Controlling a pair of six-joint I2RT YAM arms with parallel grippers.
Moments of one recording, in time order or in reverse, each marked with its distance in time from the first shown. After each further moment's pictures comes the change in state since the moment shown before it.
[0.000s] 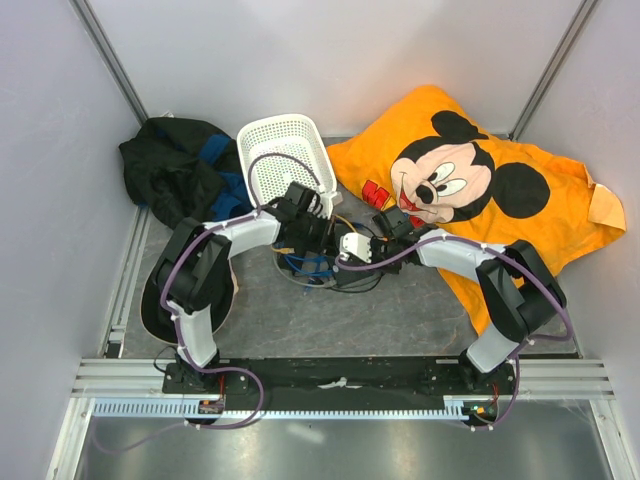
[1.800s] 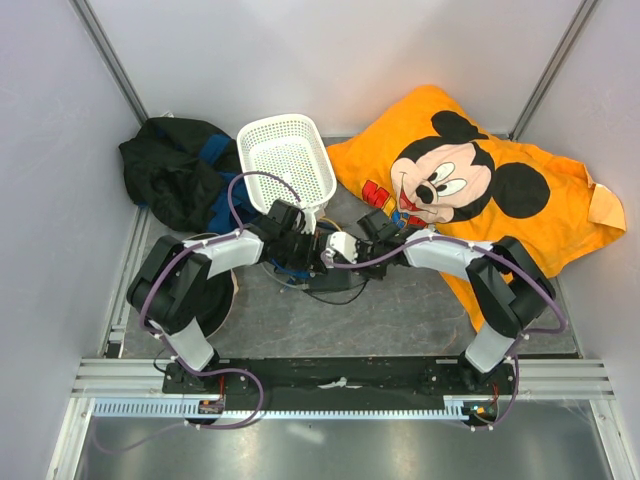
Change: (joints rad) left arm 0.019 -0.179 -0.275 0.062 -0.040 -0.108; right arm 0.106 0.056 0.063 -0.005 -0.043 0.232
